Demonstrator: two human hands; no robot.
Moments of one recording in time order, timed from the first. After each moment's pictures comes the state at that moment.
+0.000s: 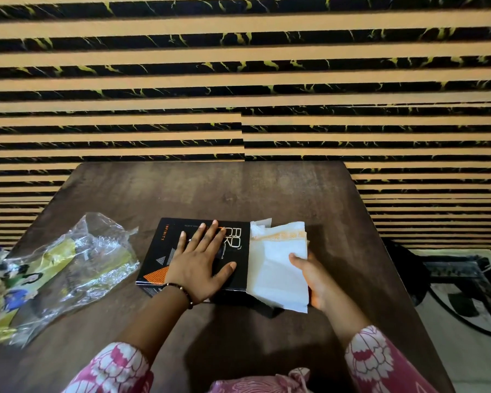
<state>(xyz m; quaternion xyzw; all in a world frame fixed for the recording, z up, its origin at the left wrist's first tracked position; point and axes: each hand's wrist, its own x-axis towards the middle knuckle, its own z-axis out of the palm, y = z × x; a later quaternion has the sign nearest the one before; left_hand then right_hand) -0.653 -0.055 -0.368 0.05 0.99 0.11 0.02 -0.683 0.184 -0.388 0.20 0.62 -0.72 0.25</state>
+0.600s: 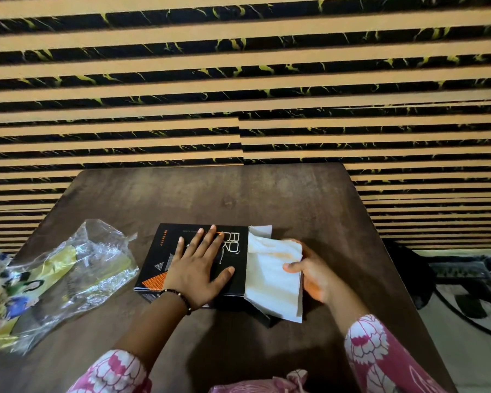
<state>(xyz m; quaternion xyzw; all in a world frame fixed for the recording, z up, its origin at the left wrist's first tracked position) -0.654 -0.054 -0.371 0.05 0.99 0.10 0.01 -0.703 0.192 -0.388 0.12 0.60 -0.75 0.26</state>
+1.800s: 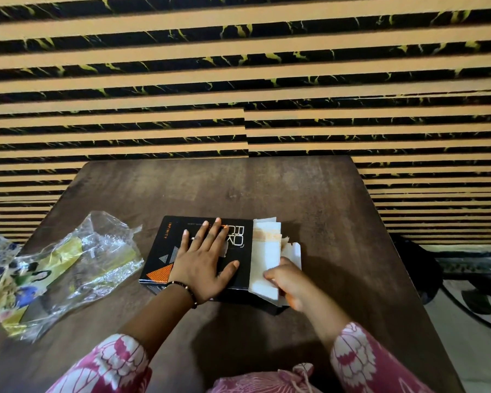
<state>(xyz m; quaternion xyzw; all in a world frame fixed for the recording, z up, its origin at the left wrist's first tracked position) -0.653 -0.050 -0.367 0.04 1.00 0.07 0.03 -0.679 0.140 -0.388 0.18 0.70 -0.60 0.34</state>
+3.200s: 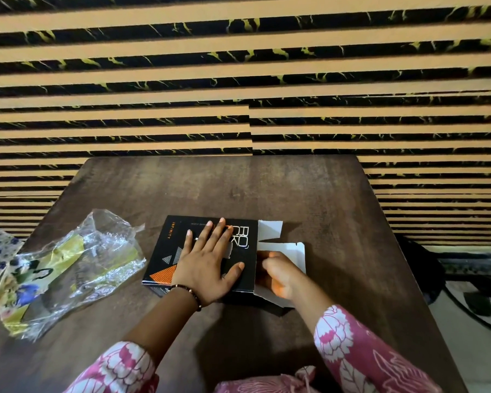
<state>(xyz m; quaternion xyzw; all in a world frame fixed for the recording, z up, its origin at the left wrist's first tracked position) -0.652 -0.049 -0.366 0.04 0.99 0.09 0.02 -0.699 0.113 -0.389 0.19 0.60 -0.69 0.37</state>
